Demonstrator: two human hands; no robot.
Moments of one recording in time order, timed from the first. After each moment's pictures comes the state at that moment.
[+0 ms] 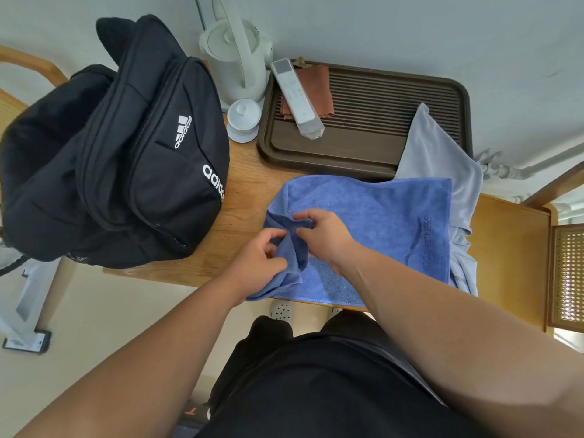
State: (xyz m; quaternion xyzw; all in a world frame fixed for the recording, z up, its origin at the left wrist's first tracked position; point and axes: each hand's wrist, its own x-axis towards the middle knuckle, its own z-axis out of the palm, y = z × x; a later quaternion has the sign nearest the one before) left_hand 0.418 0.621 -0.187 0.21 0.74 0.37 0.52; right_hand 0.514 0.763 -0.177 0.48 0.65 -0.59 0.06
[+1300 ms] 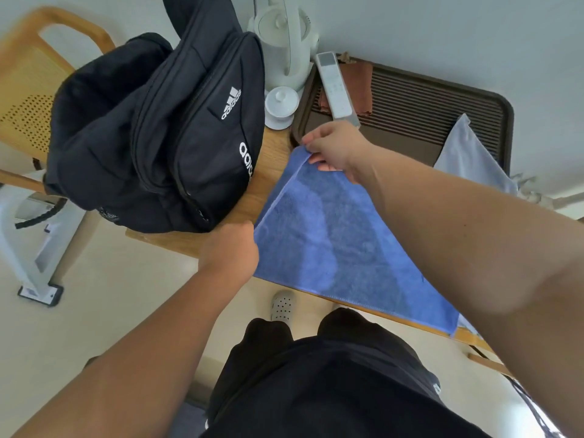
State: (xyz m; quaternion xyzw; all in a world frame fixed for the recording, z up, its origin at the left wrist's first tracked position) left_hand 0.402 0.586 -0.156 0.28 0.94 -0.01 0.21; right_hand 0.410 0.832 -0.128 0.39 0.72 -0.57 0.06
